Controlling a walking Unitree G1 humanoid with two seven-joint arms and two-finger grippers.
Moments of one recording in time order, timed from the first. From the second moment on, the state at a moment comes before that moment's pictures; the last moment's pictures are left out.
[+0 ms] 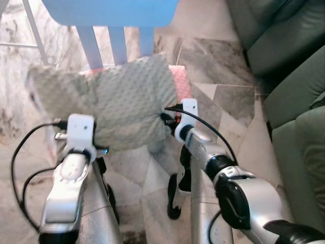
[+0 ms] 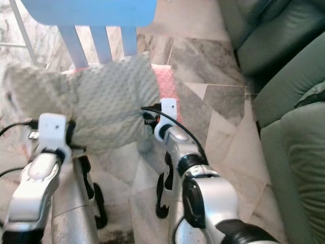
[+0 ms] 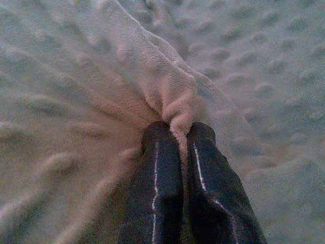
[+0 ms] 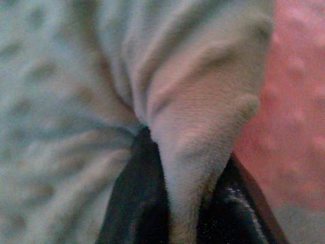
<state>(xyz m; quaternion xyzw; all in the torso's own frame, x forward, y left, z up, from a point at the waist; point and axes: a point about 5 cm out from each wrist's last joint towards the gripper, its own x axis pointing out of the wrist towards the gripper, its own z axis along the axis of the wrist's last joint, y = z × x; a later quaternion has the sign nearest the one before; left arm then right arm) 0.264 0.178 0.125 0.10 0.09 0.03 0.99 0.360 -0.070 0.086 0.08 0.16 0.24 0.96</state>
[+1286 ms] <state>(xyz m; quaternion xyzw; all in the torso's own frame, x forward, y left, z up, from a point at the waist) 0.270 0.139 0.115 0.16 -0.03 -0.04 0.99 0.265 -0.145 0.079 0.00 -0.01 0.09 1.00</state>
